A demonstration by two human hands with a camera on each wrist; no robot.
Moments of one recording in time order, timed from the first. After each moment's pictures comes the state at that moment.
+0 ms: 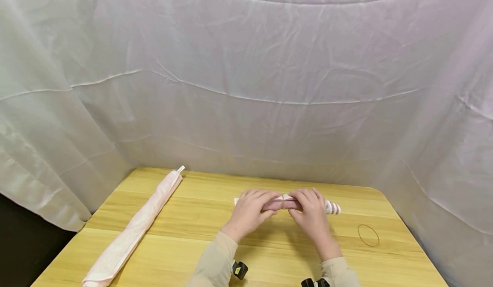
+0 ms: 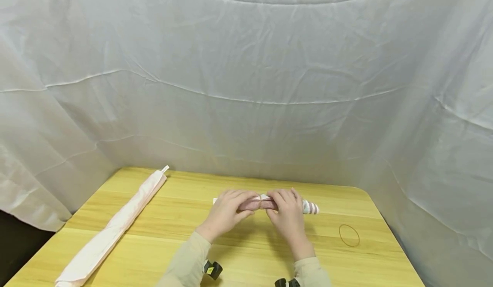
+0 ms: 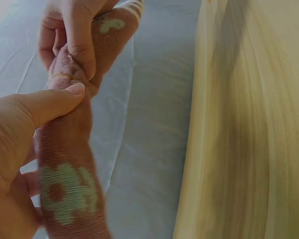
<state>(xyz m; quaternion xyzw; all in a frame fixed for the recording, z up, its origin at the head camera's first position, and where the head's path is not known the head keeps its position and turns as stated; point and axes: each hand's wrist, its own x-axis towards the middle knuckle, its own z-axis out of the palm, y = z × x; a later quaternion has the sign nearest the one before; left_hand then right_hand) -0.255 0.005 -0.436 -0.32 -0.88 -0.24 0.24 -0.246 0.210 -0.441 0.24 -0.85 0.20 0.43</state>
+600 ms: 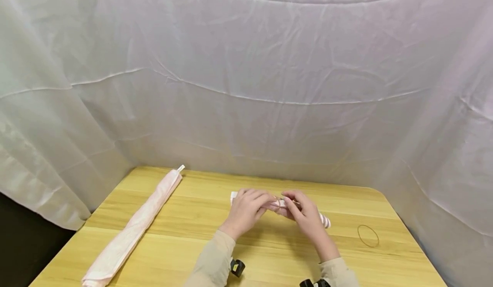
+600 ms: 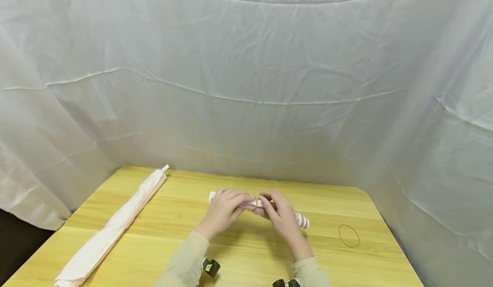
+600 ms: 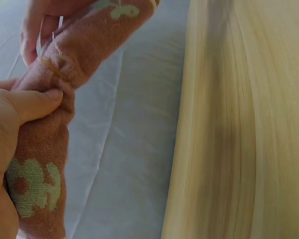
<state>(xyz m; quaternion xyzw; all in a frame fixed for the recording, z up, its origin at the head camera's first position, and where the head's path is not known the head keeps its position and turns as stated) -0.266 -0.002 -0.448 -0.36 -0.82 -0.21 0.38 -0.242 0.201 -0.438 0.24 -0.83 0.44 0.24</state>
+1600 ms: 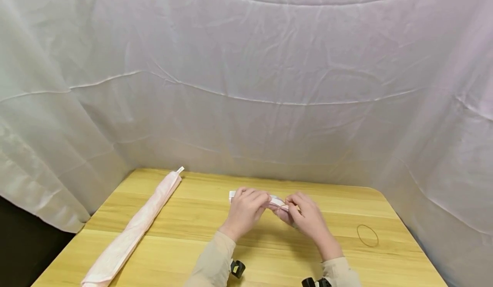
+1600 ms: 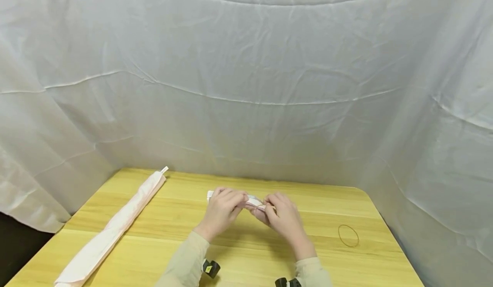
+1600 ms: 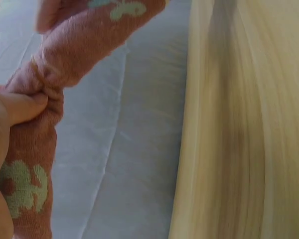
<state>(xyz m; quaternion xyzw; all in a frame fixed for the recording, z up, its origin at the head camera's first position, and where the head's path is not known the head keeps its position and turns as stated) -0.265 -0.001 -0.444 -0.36 -0.79 -0.18 0.47 -0.239 0.208 -0.431 0.18 -0.91 0.28 0.25</state>
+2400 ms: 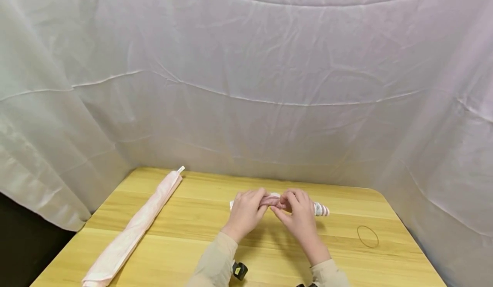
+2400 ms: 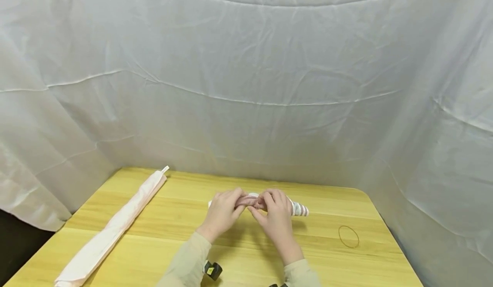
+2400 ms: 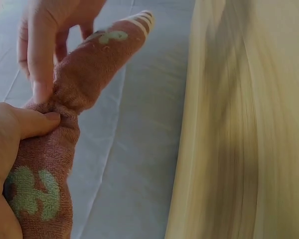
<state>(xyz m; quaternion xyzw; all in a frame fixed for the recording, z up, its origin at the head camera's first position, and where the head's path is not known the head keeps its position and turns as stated) -0.257 0.007 -0.442 -0.28 -0.86 -0.25 0.35 -0.241 0.180 -0.444 0.20 -0.85 0.23 0.43</state>
